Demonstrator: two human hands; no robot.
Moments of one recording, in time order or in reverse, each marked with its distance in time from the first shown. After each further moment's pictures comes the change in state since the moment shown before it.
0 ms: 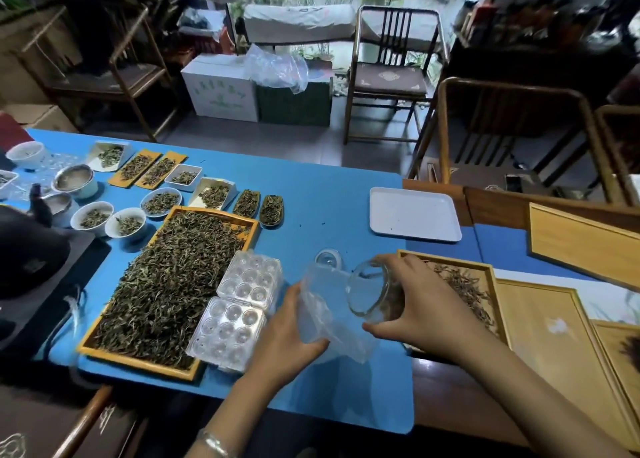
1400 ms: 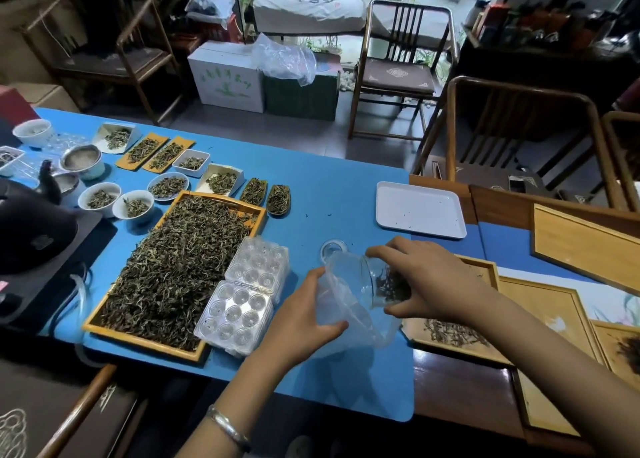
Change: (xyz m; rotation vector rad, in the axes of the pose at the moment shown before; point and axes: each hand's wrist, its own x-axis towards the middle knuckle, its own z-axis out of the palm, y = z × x) left_hand 0.001 0.017 -0.006 0.066 -0.057 -0.012; right_hand 0.029 0.000 -0.010 -0.466 -0.189 -0.255
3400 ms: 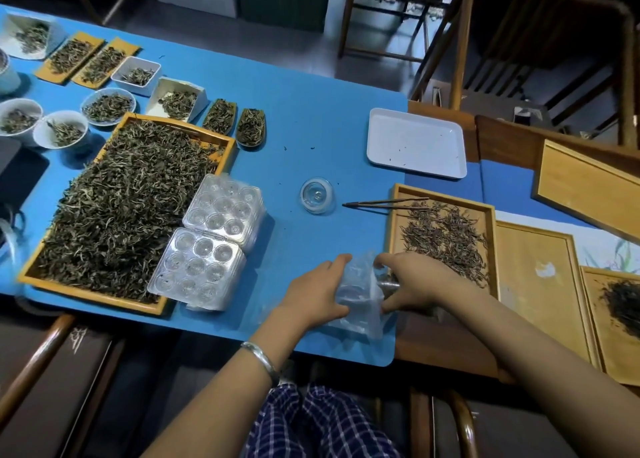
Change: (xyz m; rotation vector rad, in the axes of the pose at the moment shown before) left_hand 0.038 -0.043 0.091 0.402 -0.362 0.008; right_hand 0.007 0.036 0.132 0.198 -0.502 0.243
